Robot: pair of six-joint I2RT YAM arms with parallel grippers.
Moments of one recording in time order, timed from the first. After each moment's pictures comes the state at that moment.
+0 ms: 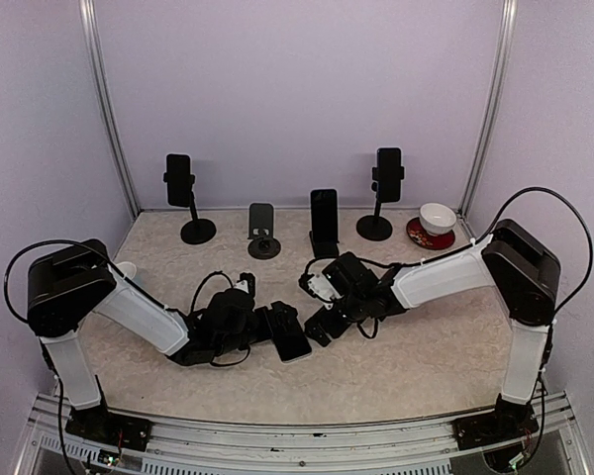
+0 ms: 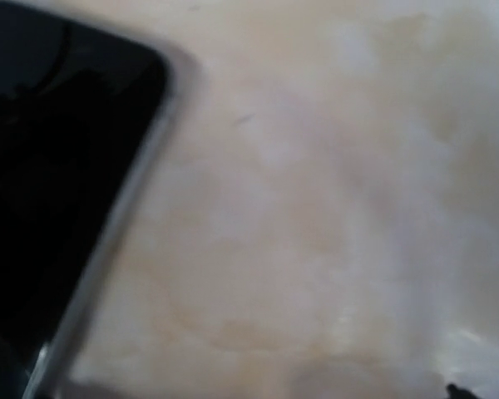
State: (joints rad) left arm -0.98 1.84 0.67 0.66 -0.27 -0.91; right arm 0.89 1.93 1.10 -0.09 0.02 0.03
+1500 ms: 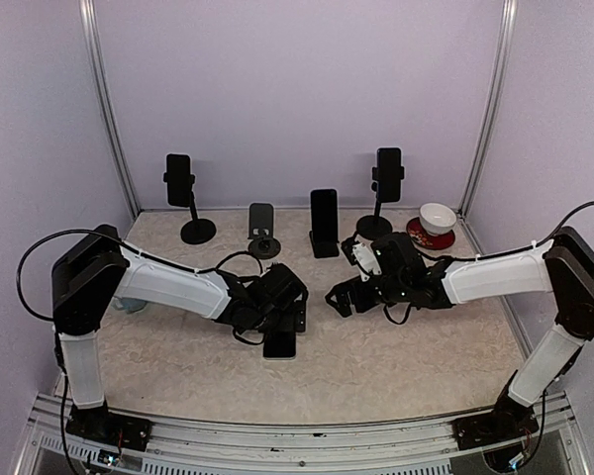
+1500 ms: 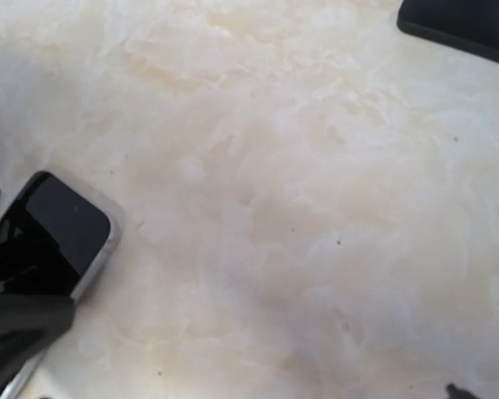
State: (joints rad) left arm -1.00 1.97 1.19 -0.23 -0.40 -0.78; right arm 0.75 1.64 0.88 0.09 -0.04 0.21
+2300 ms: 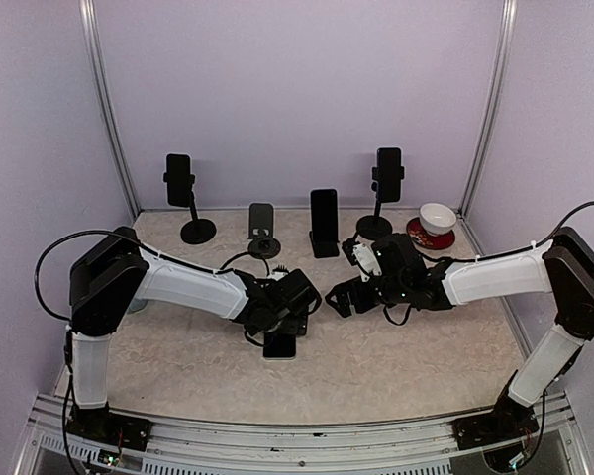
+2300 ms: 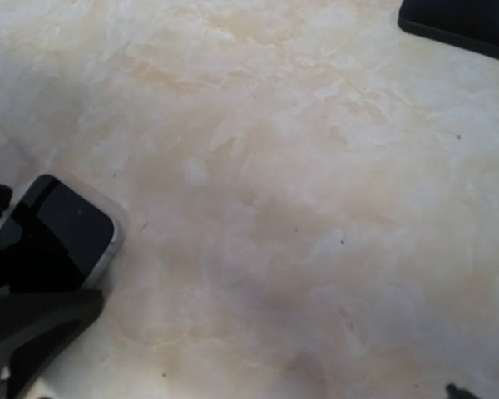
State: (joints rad) left arm -1.02 2.07 1.31 -0.37 -0.50 -0.78; right arm 0.75 1.64 0.87 0.11 -0.04 0.23
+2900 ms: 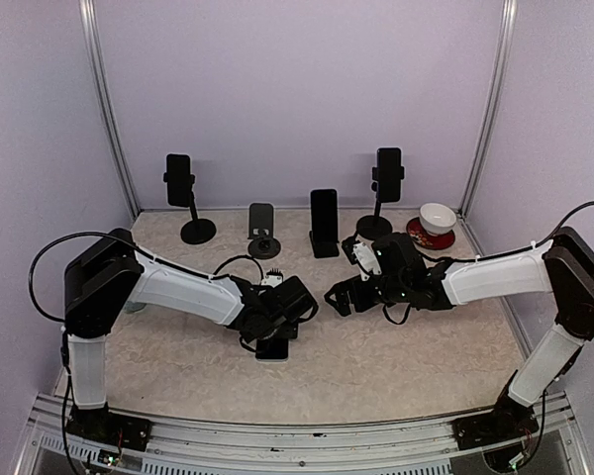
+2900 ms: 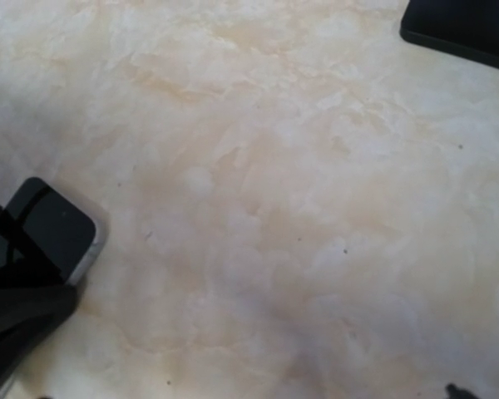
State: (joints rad) left arm -1.05 2.04 1.25 -0.35 -0.56 -0.83; right arm 0.75 1.64 0.87 0.12 -0.05 0.23
